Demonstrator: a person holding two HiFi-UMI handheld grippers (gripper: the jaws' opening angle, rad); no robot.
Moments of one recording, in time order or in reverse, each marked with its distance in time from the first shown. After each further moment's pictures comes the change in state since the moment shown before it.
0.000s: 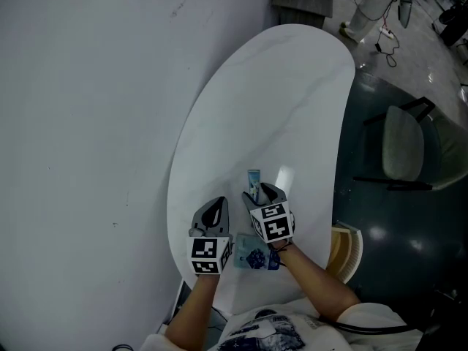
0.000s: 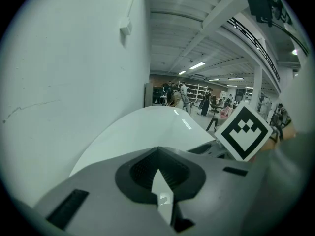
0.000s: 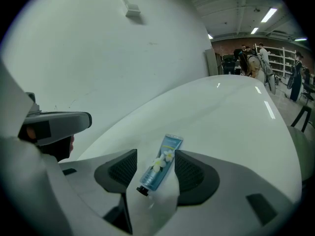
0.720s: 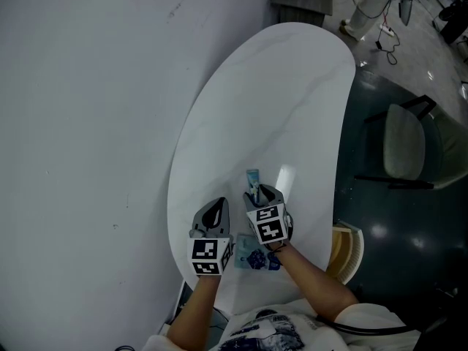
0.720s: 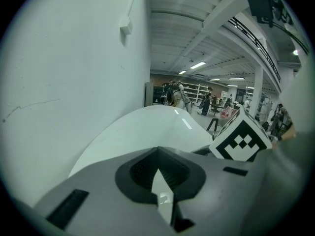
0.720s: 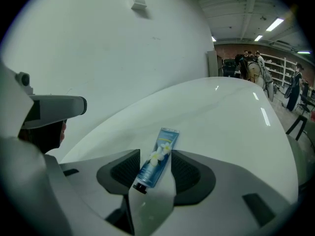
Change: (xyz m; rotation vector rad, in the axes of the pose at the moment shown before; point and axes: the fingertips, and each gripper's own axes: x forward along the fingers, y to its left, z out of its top) left arm 0.002 0.000 0.000 -0.004 0.005 0.005; right arm 0.009 -0.002 -0.009 -0.062 0.027 -0.059
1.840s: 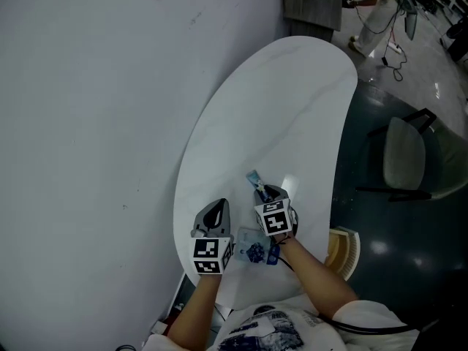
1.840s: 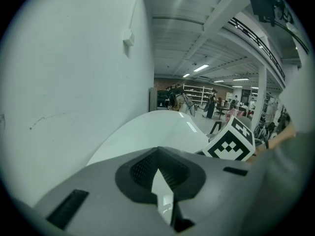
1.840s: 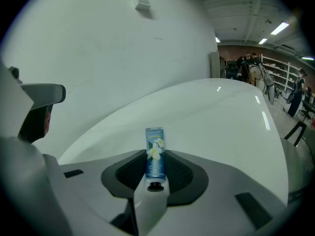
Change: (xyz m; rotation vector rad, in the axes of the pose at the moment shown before) left arm -0.045 -0.011 0.010 -0.007 -0.043 0.062; right arm -0.016 -0.008 -0.012 -0.033 0.016 0.002
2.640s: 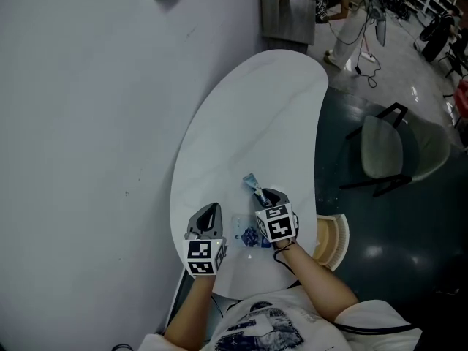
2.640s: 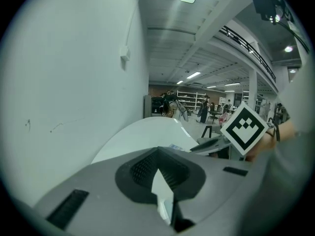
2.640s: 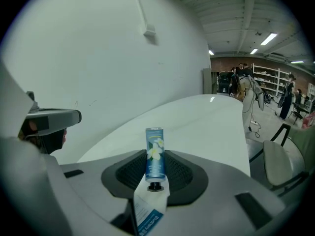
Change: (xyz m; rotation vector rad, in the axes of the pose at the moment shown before) left arm -0.082 -0.021 -0.009 0.027 -0.078 -0.062; right arm -0.113 0.034 -0.005 0.003 -0.116 -0.059
